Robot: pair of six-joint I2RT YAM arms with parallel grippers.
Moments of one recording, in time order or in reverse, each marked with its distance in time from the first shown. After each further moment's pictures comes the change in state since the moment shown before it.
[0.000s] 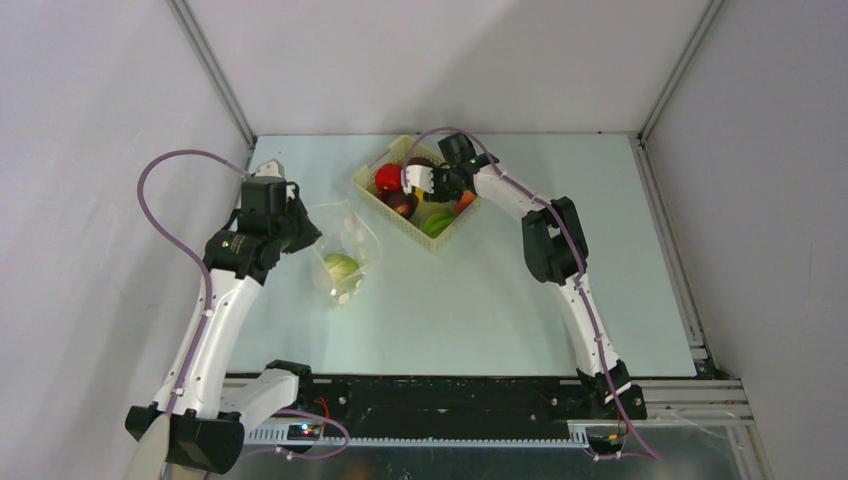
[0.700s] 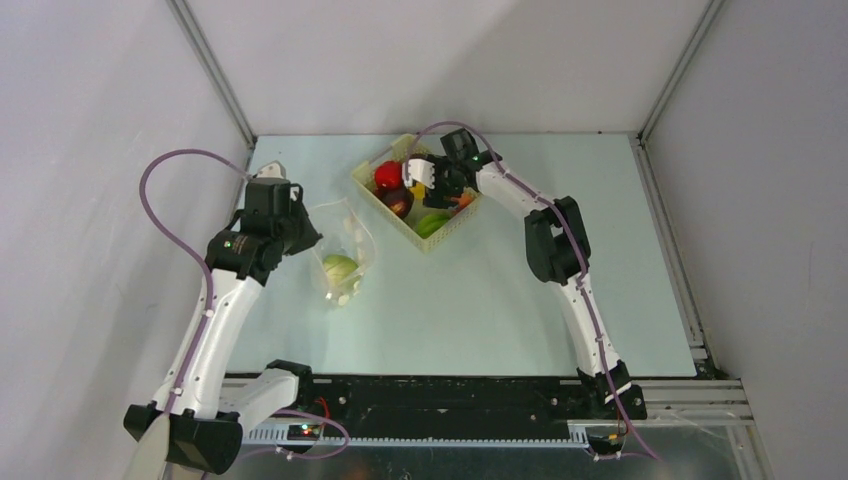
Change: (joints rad) left arm -0.030 0.000 0.000 -0.021 -0.053 0.000; right arm -0.007 -0.019 0.003 0.016 -0.035 0.072
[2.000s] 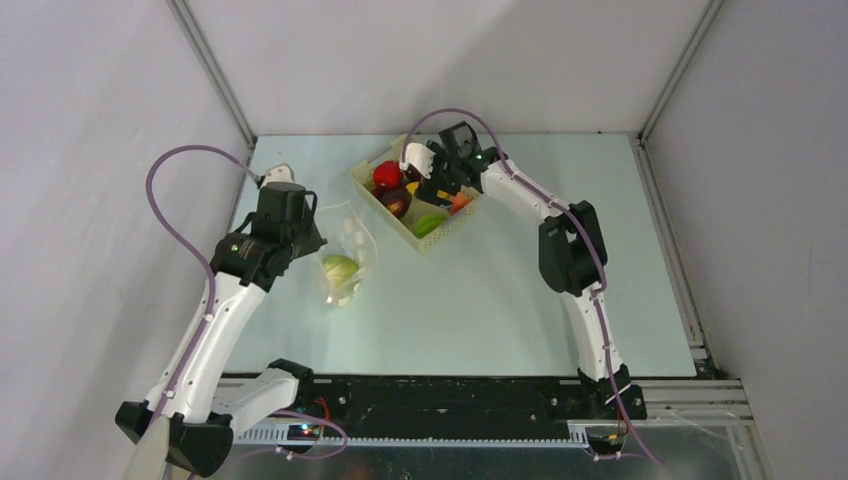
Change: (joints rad) left arm -0.113 -0.016 0.000 -0.027 -0.159 -0.001; right arm 0.049 -0.206 -0.153 0.044 0.064 0.271
